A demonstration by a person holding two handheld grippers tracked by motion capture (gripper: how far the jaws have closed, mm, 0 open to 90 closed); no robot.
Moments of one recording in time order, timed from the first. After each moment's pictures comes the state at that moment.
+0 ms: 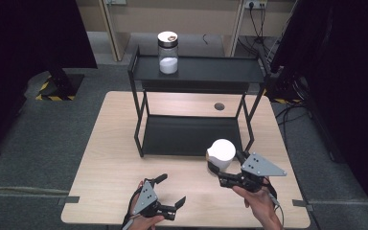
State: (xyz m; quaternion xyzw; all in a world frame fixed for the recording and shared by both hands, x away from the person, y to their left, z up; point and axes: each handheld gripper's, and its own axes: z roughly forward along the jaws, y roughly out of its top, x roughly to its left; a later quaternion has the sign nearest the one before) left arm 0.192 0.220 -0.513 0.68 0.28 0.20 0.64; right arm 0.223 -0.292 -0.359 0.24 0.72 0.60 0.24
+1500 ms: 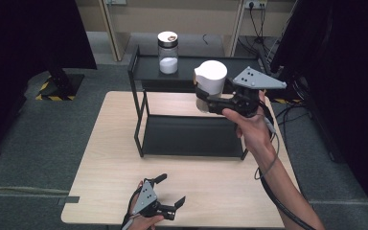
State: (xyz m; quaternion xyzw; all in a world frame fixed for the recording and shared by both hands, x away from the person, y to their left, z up) left arm 0.192 0.220 -0.513 0.68 0.28 0.20 0.64; right arm 0.313 -0.244 -0.202 0.25 0.71 0.60 0.26
